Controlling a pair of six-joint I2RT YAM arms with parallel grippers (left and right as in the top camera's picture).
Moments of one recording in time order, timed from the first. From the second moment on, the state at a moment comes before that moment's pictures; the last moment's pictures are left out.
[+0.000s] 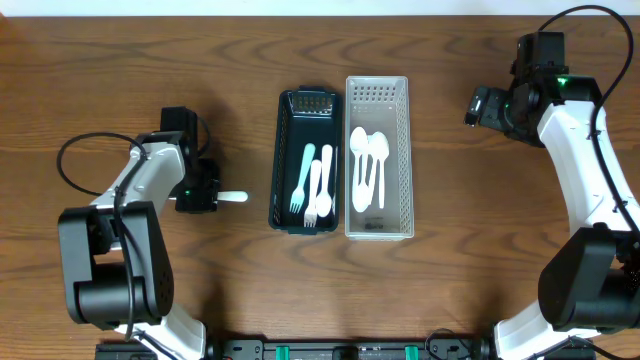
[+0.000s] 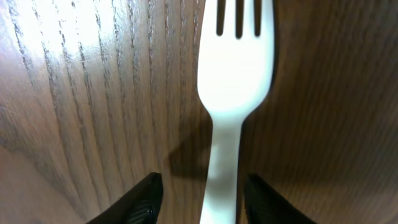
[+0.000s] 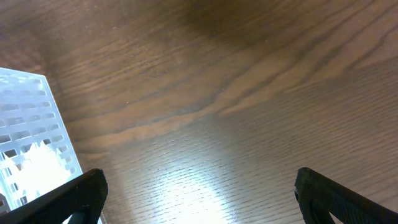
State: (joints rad) left arm 0.07 1.81 1.06 -0.79 0.05 -1.48; right arm -0.04 1.77 1.49 -0.92 0.05 0.32
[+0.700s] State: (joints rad) left arm 0.07 1.84 1.09 -0.70 0.13 -1.23; right arm -0.04 1.77 1.49 -0.92 0.05 0.32
